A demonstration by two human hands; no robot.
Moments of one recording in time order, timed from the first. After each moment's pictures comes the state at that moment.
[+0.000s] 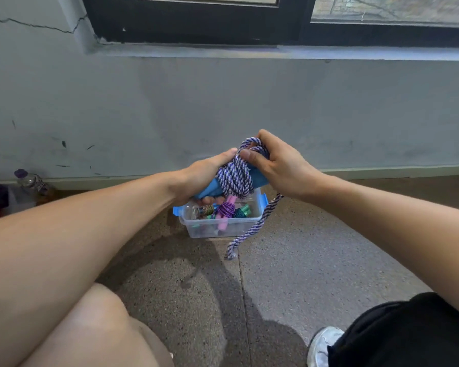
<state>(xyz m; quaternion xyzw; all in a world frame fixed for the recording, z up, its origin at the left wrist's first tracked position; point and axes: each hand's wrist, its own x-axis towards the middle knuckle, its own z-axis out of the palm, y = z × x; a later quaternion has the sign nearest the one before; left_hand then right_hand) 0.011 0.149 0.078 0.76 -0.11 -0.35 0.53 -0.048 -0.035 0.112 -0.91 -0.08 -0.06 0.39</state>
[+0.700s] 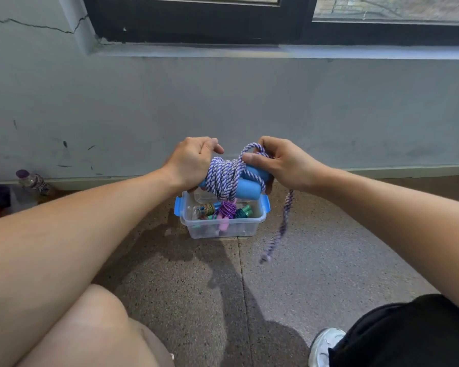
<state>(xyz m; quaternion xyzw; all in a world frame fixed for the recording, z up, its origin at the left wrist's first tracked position) 0.021 0.158 0.091 0.89 -0.16 0.03 0.42 -0.036 -0.044 0.107 -0.87 -0.07 0.01 0.50</state>
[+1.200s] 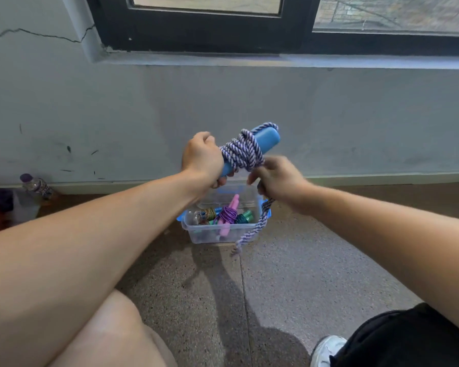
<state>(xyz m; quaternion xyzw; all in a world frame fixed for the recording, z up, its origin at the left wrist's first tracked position) 0.002 0.123 0.112 0.79 0.04 -0.01 0.61 -0.039 -0.027 0.092 -0.86 0.05 0.03 0.51</state>
